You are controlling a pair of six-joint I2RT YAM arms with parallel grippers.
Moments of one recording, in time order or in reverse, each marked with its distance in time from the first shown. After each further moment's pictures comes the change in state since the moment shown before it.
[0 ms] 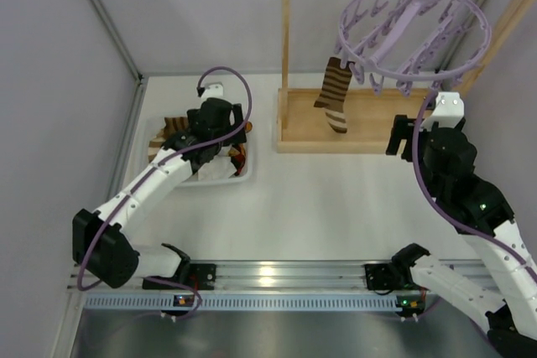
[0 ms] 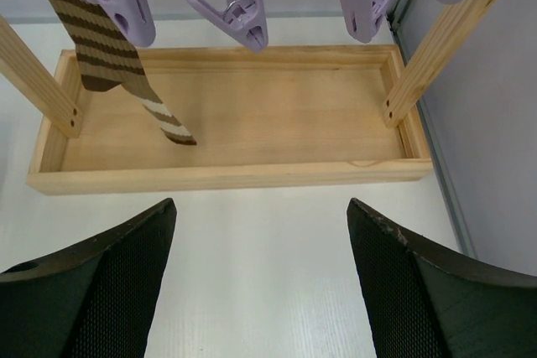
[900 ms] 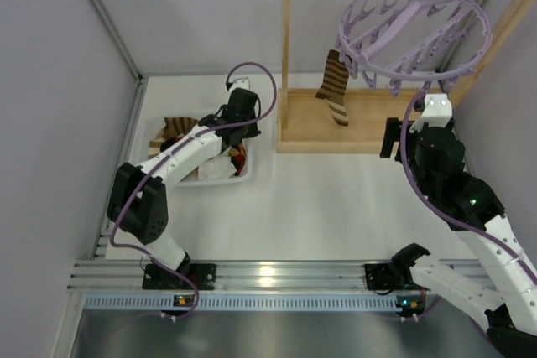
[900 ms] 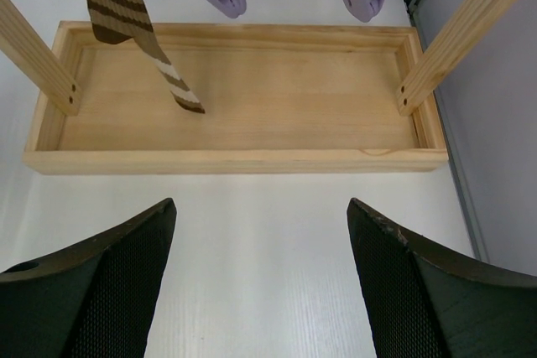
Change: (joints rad) left arm -0.022 0.316 0.149 0.114 0.184 -0.074; right arm 0.000 0.010 -0.047 0.009 -0.031 0.010
